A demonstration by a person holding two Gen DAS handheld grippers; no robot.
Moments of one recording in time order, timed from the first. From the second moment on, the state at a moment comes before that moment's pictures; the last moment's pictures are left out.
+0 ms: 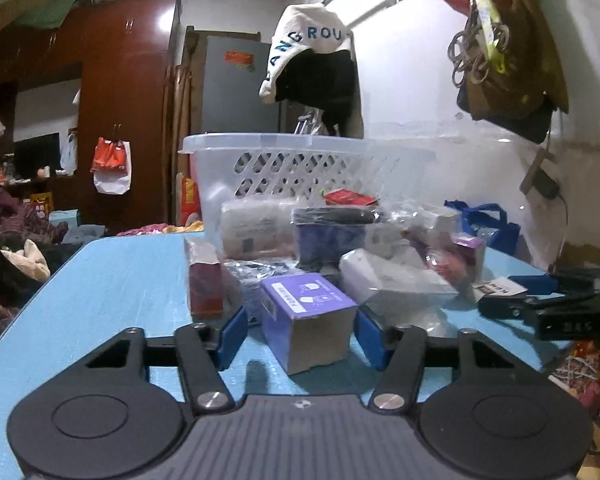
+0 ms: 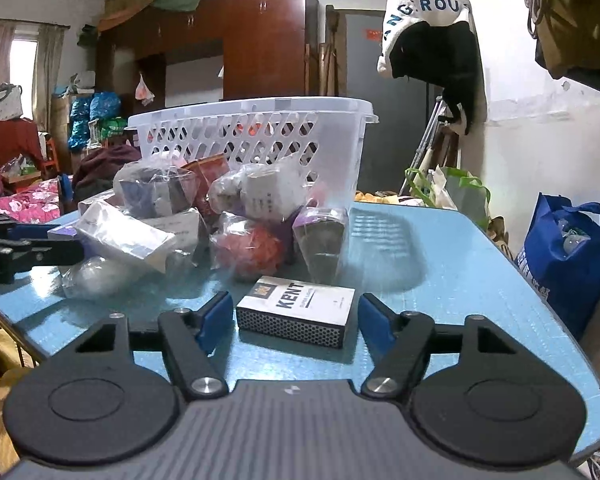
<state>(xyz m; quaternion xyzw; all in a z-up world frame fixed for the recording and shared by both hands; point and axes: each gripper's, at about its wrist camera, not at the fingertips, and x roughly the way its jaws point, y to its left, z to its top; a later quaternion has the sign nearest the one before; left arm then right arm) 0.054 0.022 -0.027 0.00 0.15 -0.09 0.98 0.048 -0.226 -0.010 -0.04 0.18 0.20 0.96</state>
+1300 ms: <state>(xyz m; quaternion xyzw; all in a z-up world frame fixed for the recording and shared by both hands) 0.194 0.036 0.124 -0.04 0.14 -0.10 0.98 0.174 -0.173 0.143 -0.08 0.11 0.23 0.96</state>
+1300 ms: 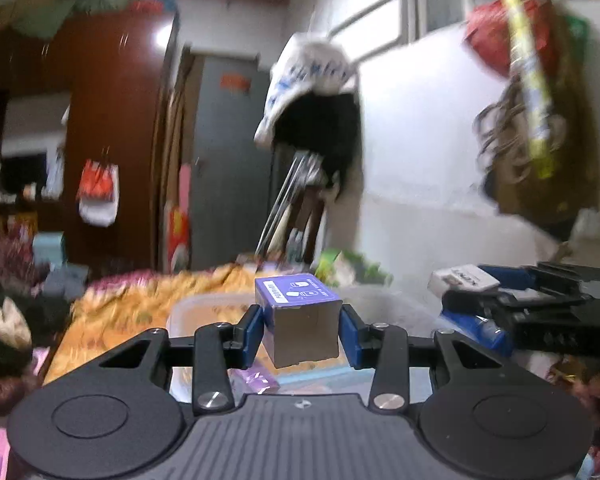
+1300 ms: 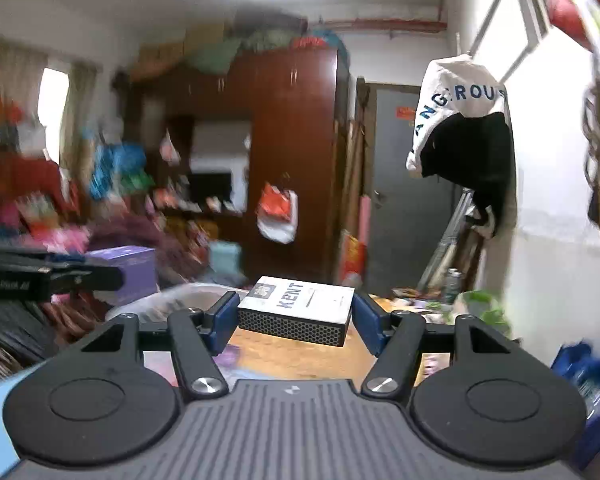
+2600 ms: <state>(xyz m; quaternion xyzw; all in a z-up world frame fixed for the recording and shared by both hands) 0.119 0.104 0.009 -0.10 0.18 -0.08 0.98 0.126 -0.242 0.043 -0.03 0.19 0.24 0.95</state>
